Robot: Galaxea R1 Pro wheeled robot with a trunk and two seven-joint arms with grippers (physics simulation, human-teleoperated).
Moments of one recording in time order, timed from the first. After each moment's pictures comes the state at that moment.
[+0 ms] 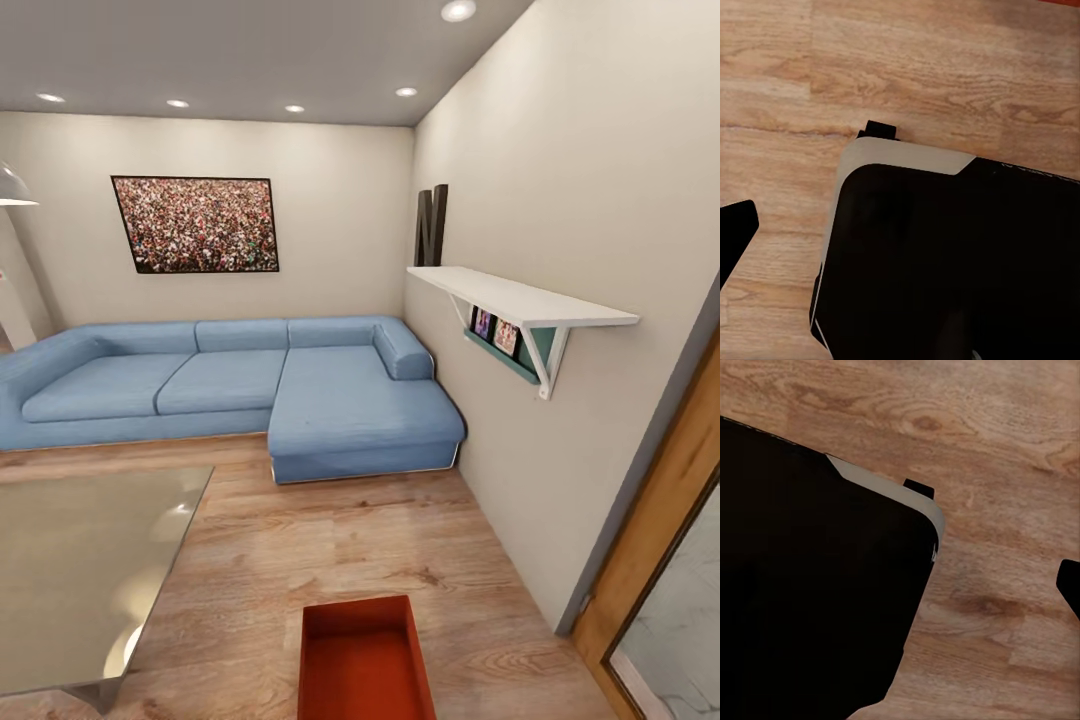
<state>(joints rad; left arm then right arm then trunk) -0.20 0.02 0.02 0.00 0.22 0.00 -0.01 -0.11 0.00 0.10 0.02 0.25 -0.18 0.00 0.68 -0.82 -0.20</state>
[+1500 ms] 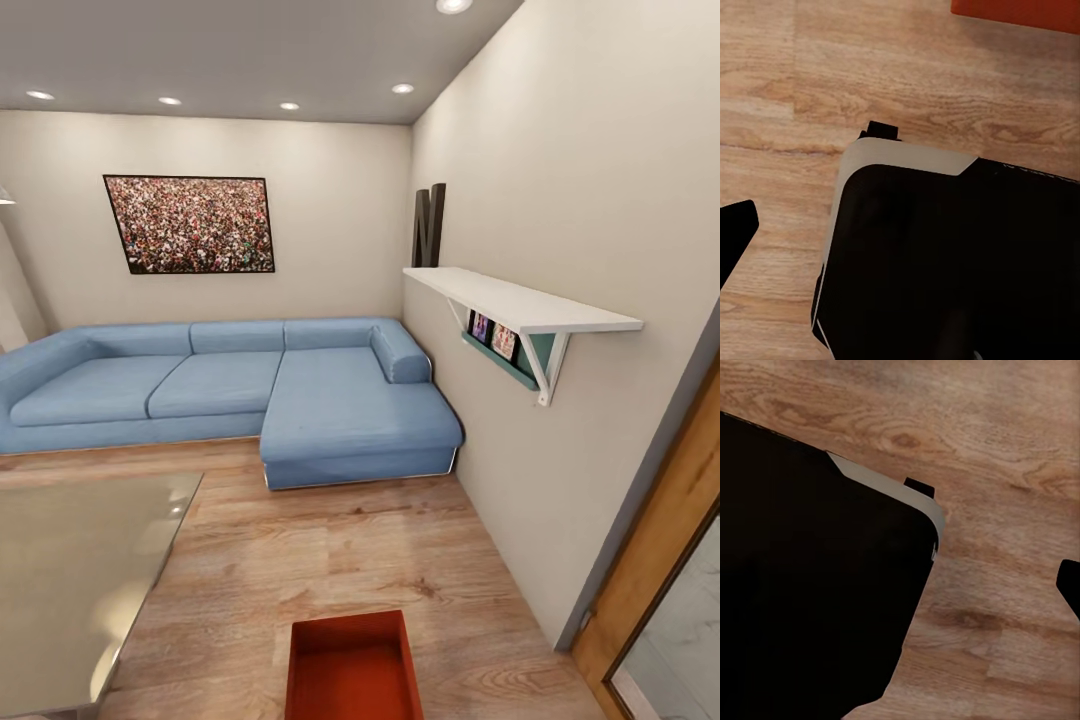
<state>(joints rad) -0.20 0.02 0.02 0.00 0.22 0.00 -0.01 -0.11 0.00 0.11 0.02 0.25 -0.17 0.00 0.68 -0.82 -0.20</state>
